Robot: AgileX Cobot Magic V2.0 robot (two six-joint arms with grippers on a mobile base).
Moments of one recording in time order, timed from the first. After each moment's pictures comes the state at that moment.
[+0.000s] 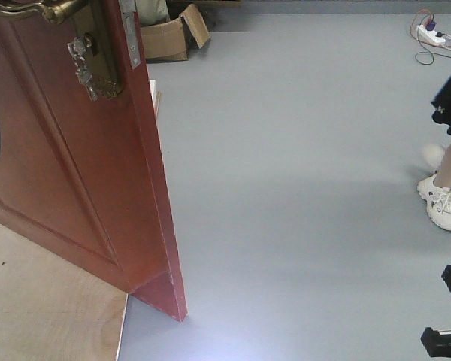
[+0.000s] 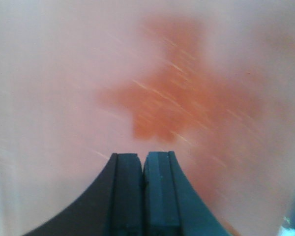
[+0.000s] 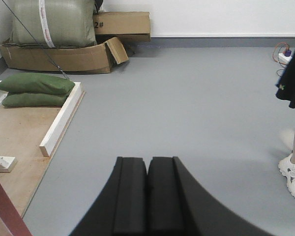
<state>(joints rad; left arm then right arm) -0.12 1.29 -1.41 -1.02 0.30 0.82 0.05 -0.01 0.03 0.07 0.37 -0.05</state>
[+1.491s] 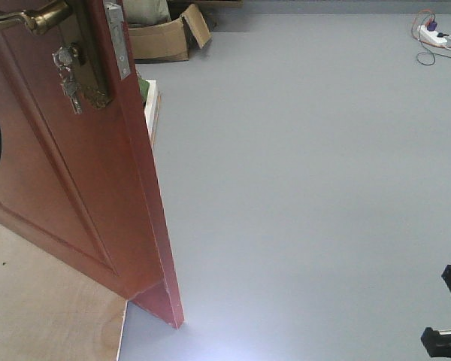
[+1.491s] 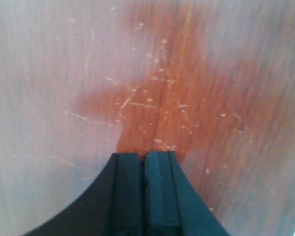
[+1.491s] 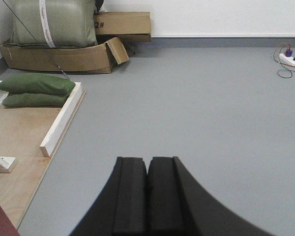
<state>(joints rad) -0.12 1.29 -1.41 -1.02 0.33 0.82 0.05 -0.01 0.03 0.07 0.37 -0.05</state>
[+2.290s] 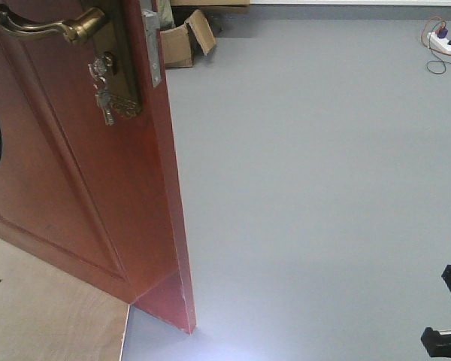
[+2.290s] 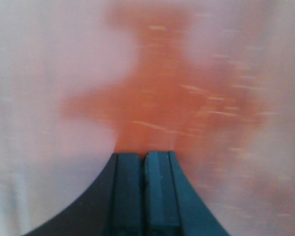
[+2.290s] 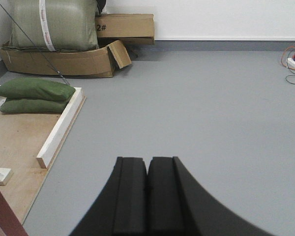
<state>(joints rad) -0.12 1.29 -1.41 -1.02 0.34 0.82 0.05 -0.01 0.03 0.07 0.37 -0.05</state>
